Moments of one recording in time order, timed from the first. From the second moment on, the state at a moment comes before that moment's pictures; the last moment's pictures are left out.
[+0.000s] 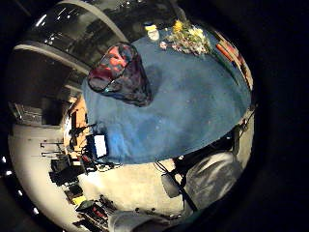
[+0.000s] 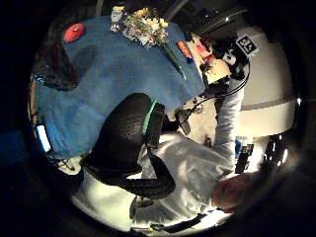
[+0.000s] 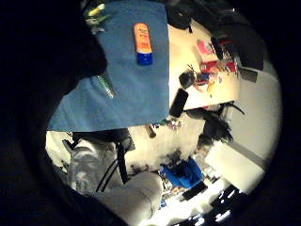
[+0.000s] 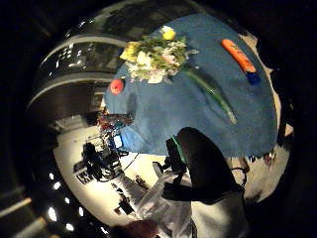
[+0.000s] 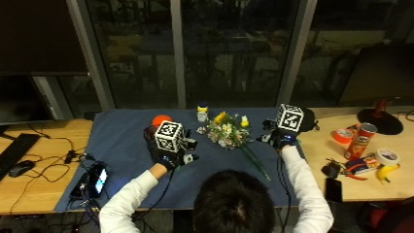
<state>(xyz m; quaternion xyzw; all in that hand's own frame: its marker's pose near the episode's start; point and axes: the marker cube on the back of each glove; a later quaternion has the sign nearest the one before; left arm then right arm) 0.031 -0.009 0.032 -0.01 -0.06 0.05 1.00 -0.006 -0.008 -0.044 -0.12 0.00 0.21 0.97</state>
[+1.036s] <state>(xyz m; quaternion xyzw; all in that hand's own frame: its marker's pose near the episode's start) 0.042 -0.002 0.025 -0.04 -0.04 0.02 1.00 0.009 -0.067 0.148 -0.09 0.03 0.25 0.96</state>
